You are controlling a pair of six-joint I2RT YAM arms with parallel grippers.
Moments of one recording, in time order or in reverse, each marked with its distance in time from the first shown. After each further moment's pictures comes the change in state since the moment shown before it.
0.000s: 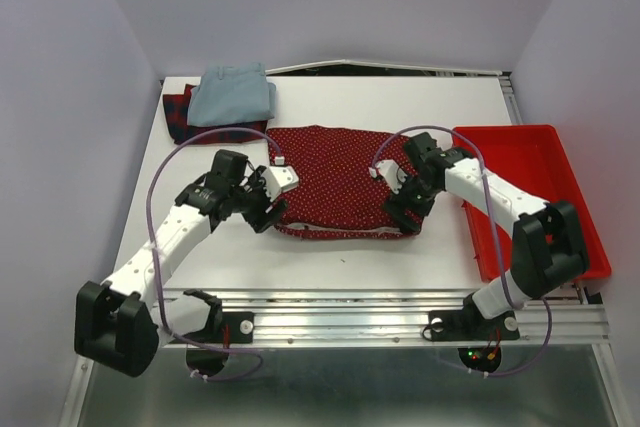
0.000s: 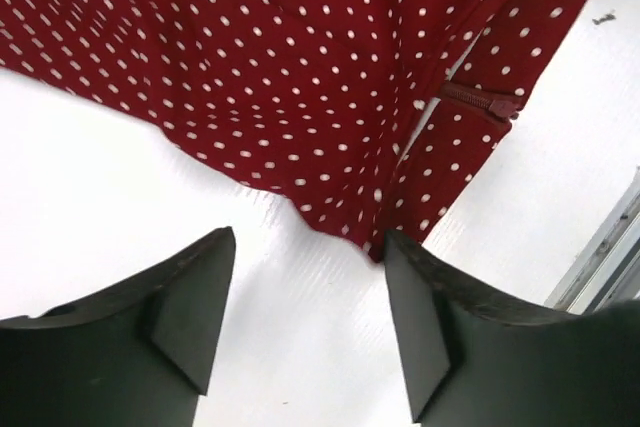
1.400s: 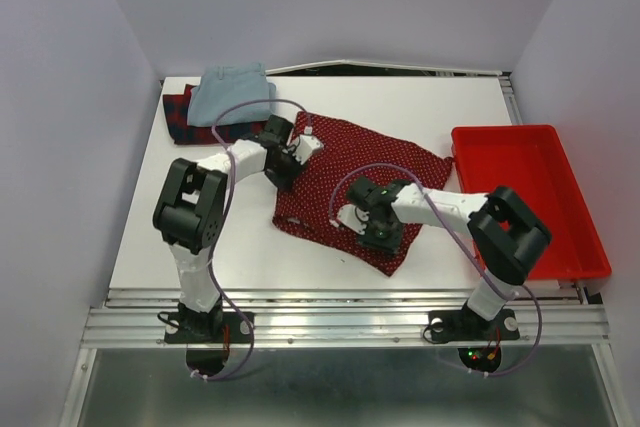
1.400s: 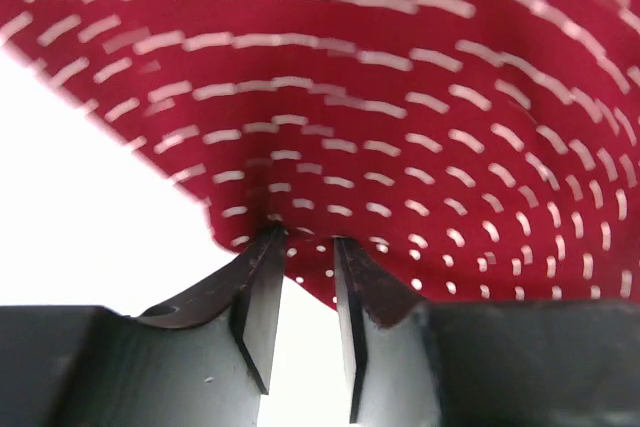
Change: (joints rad) left arm -0.071 0.688 0.386 0.085 -0.249 -0.105; right arm 0.354 0.152 -0.081 0.093 0.262 0.126
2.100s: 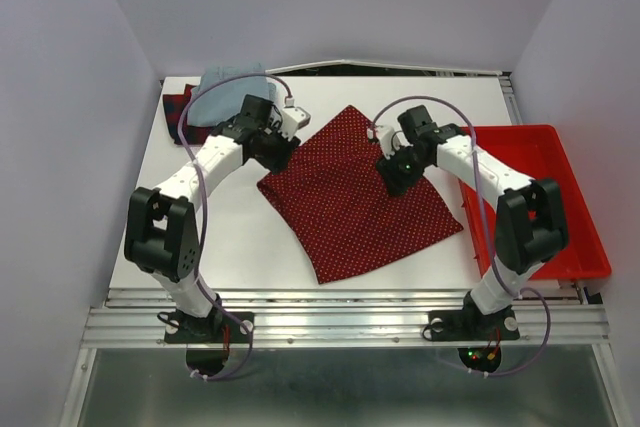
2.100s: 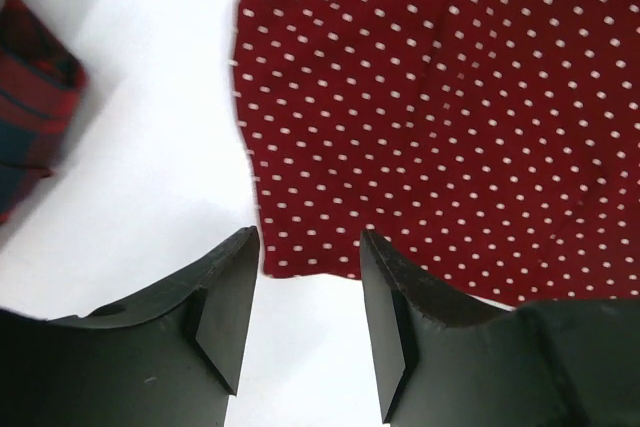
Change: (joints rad) left arm 0.063 -0.172 0.145 -0.084 0.039 -0.095; right arm -0.387 -0.003 0.328 -0.005 -0.313 0.069
